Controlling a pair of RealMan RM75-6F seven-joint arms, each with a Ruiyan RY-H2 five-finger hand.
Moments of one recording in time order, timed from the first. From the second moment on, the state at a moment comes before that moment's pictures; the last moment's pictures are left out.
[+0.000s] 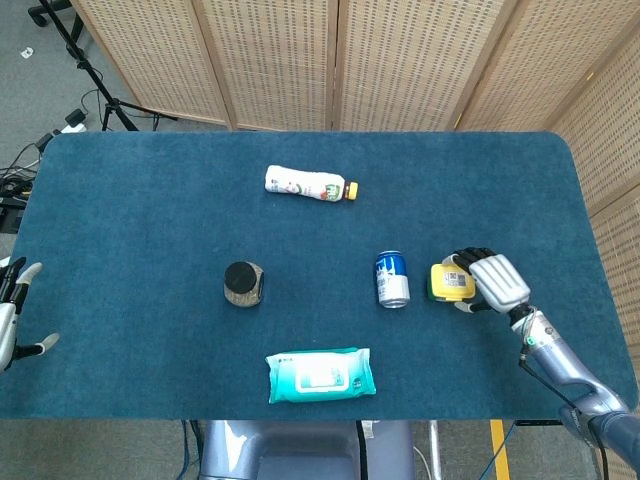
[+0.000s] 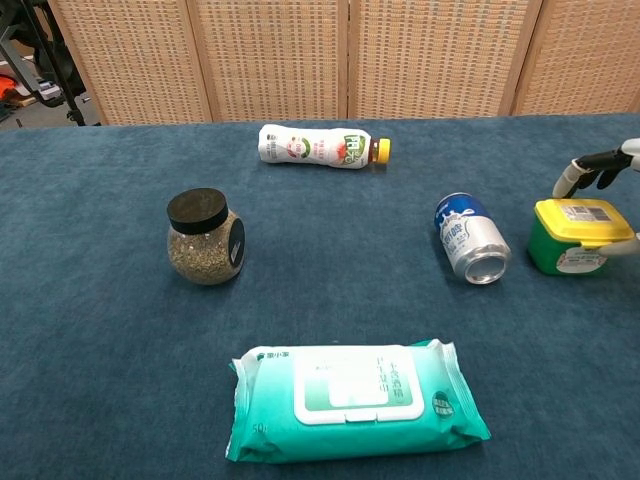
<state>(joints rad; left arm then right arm) -0.13 -1.11 -0.09 -1.59 1.35 1.39 0.04 0.58 -1.51 -0.03 -0.81 -1.62 1.17 0.52</state>
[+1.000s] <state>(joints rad) -0.13 -1.10 -0.08 -1.60 1.35 1.38 0.03 0.63 -1.27 -0.11 -1.06 -1.65 0.95 0.89</state>
